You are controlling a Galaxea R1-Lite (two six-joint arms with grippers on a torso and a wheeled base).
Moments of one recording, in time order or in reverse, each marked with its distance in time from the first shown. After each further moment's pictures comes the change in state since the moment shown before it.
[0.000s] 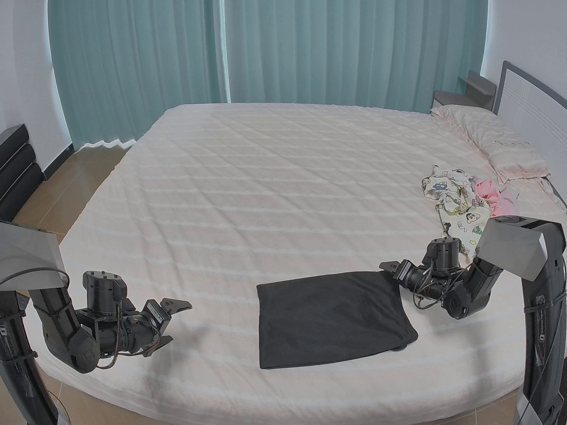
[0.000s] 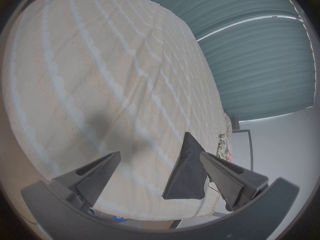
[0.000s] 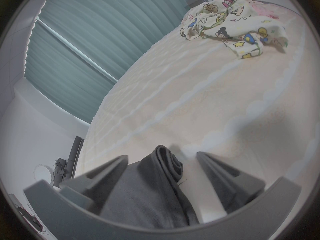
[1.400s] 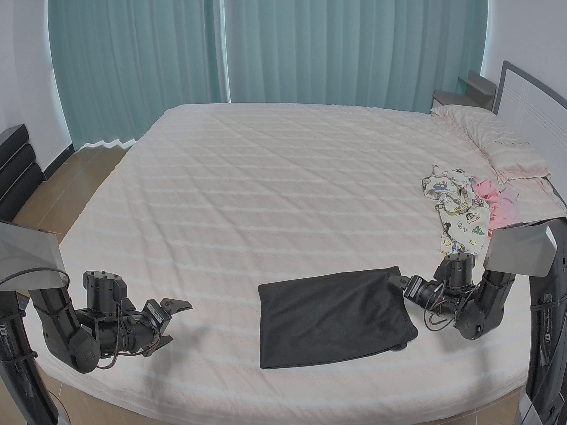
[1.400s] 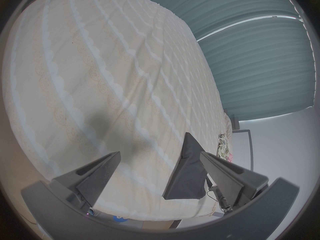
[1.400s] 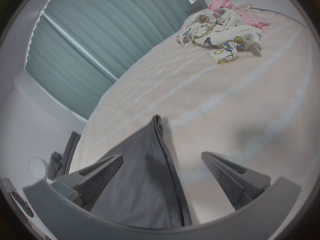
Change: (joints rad) left arm -0.001 0.000 0.000 0.000 0.000 0.000; right arm -0.001 -0.053 0.269 -0.219 -0.043 -0.039
